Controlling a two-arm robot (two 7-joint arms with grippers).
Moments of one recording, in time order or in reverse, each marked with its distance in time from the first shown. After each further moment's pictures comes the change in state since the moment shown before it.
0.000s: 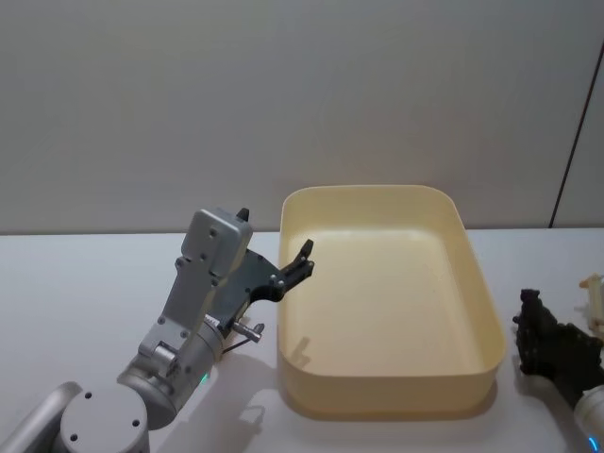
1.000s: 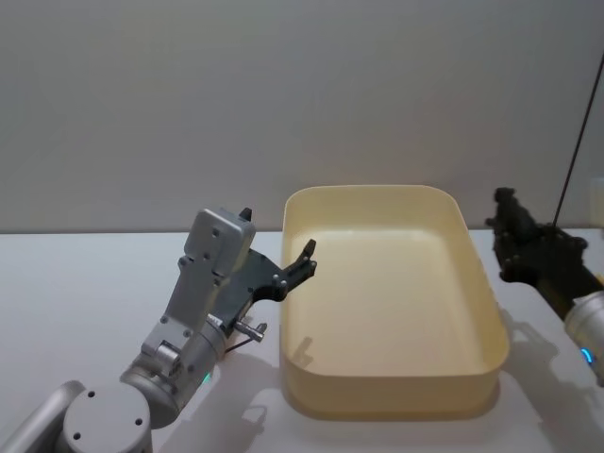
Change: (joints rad) left arm 0.000 0.000 0.000 0.000 0.000 0.000 0.000; right arm 0.122 -0.022 0.015 -0.106 -0.027 0.030 0.121
